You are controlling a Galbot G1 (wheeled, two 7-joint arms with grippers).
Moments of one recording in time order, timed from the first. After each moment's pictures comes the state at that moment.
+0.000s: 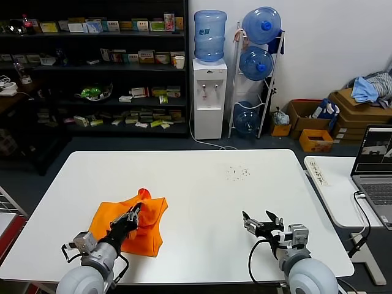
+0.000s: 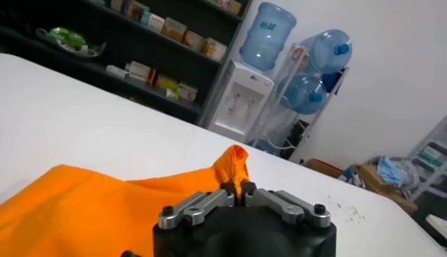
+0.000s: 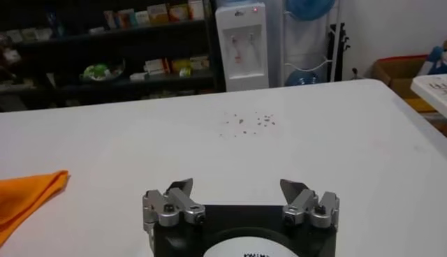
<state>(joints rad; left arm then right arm) 1.42 -1.05 -0.39 -2.03 -0.91 0.21 -0.22 -1.33 0.90 0.24 2.09 0.87 -0.43 0.45</state>
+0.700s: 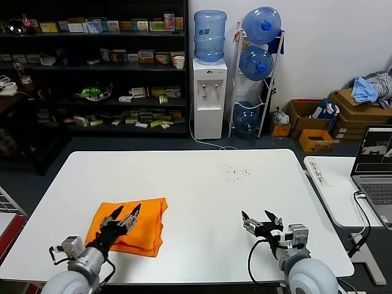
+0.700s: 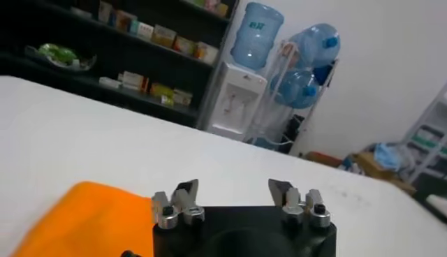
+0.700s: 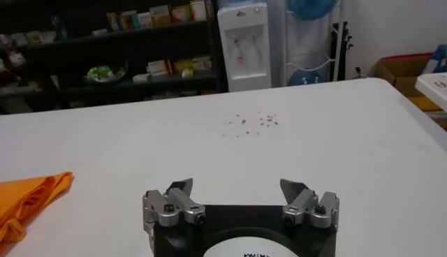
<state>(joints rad) 1.50 -0.98 -0.50 -1.99 -0.84 0.18 -0.10 -1.34 0.90 0.25 2.09 0.88 -0.42 0.43</state>
